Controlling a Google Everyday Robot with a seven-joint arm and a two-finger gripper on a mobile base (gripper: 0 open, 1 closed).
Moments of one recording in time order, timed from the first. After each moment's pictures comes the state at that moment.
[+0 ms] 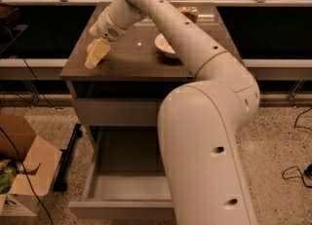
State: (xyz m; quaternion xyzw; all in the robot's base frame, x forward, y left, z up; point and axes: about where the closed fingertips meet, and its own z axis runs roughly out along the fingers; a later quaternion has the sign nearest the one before) arm 0.746 0.193 0.857 -0.69 0.60 0.22 0.33
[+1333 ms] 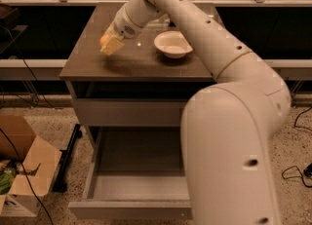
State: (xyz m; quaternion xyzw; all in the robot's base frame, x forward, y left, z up) arm 0.757 0.144 0.864 -0.66 0.64 0.19 0.34
